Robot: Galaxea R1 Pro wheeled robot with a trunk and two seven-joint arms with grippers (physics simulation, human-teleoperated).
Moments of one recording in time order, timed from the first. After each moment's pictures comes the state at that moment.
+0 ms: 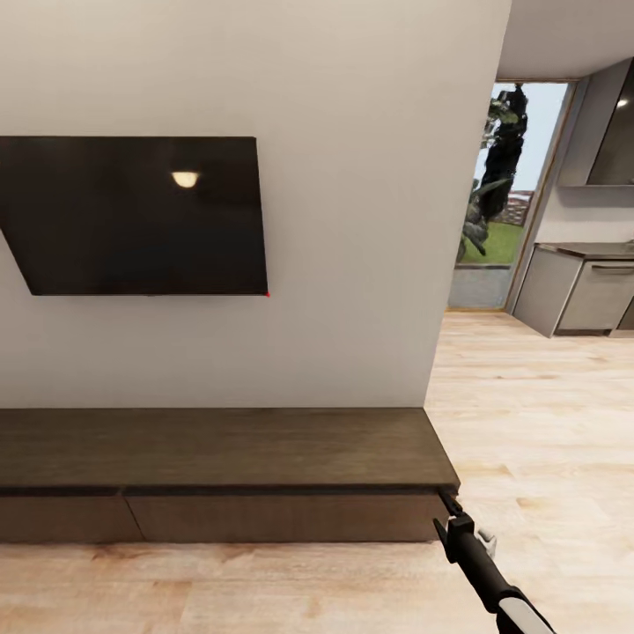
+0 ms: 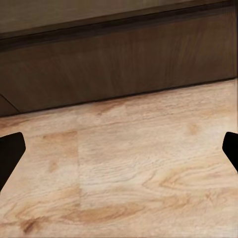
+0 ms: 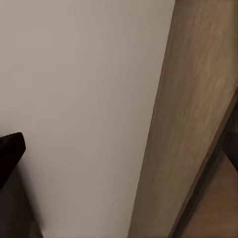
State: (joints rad) left arm 0.32 0.15 0.00 -1.33 0.00 -0.01 -0.09; right arm -0.44 -0.10 -0.31 -0.32 -1.13 0.29 0.78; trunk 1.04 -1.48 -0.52
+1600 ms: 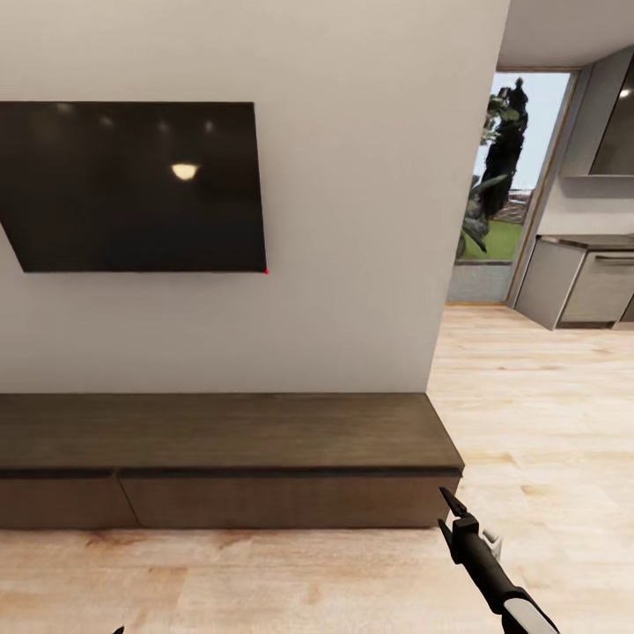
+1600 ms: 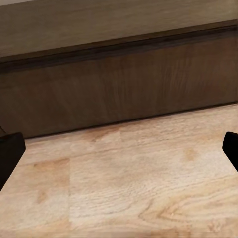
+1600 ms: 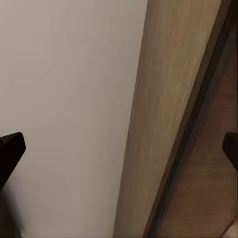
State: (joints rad) left arm 0.43 0.15 0.00 -1.50 0.01 -0.13 -0.08; right arm -0.44 -0.12 -0.31 -0.32 -1.12 0.28 0.78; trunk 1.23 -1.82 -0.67
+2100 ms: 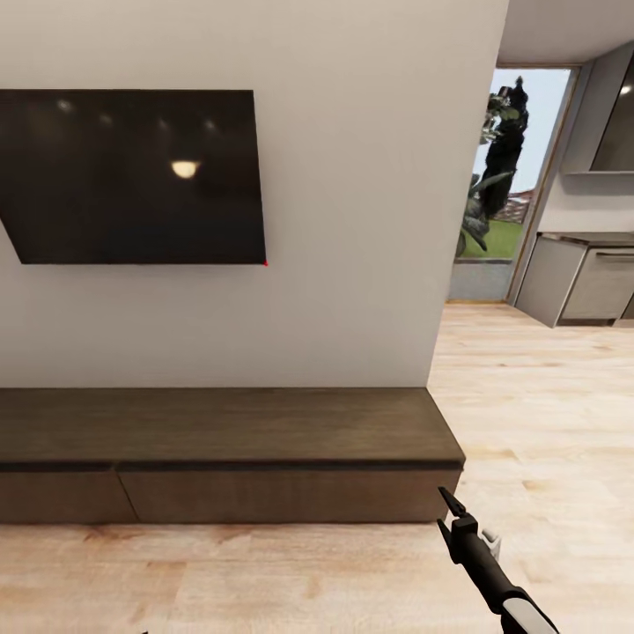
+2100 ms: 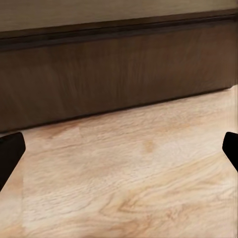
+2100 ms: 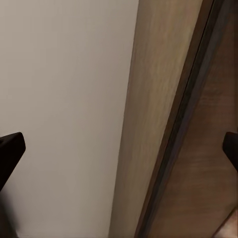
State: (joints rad) left arm 0.44 0.15 0.00 -1.50 0.06 -0.13 -0.26; right arm -0.44 -0.12 -0.31 -0.32 -1.12 0.28 0.78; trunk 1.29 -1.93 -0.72
